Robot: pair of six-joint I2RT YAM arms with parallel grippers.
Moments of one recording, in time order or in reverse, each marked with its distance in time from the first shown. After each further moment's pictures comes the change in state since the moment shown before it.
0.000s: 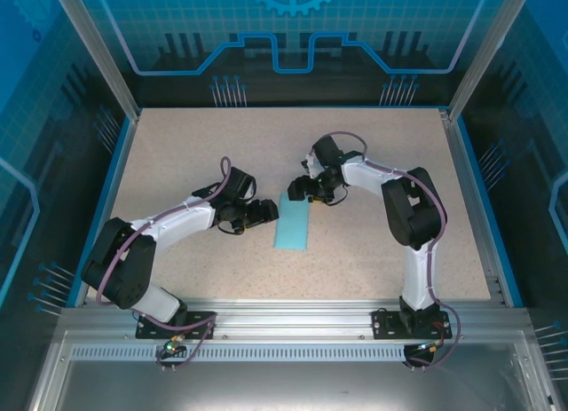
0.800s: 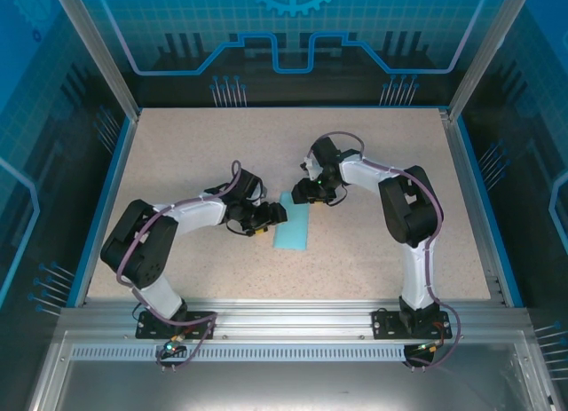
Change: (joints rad) left arm -0.001 0.166 0.015 0.118 0.169 -0.030; right arm 0.002 0.029 0.039 -0.071 0.049 -0.094
